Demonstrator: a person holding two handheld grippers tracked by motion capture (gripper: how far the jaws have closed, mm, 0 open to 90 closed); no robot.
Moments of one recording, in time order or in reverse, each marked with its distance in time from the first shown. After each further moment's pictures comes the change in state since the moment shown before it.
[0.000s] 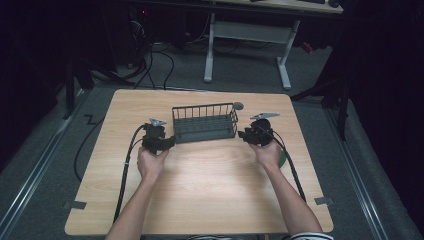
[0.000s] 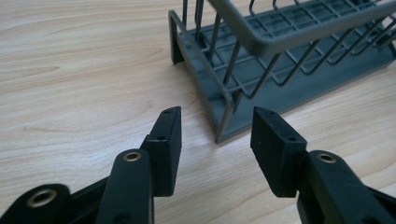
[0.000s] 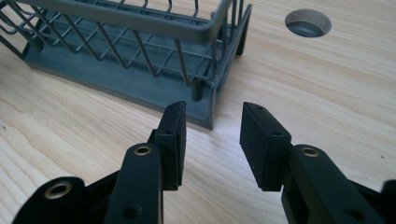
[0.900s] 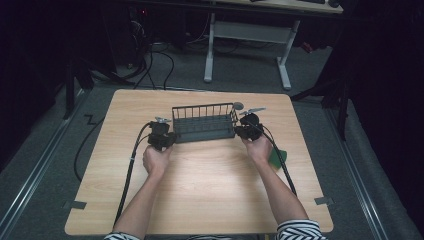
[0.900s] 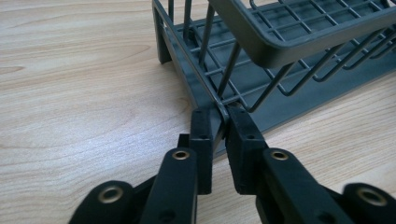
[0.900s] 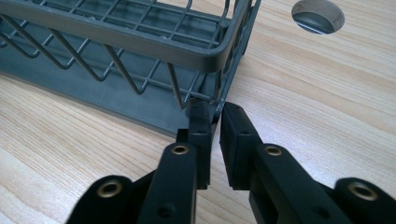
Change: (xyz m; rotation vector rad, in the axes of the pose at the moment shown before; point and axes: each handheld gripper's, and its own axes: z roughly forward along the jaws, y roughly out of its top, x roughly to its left) left arm -0.001 0.004 0.026 0.023 -0.023 -0.006; right arm 0.009 0.019 0.035 0.084 -0.064 -0.003
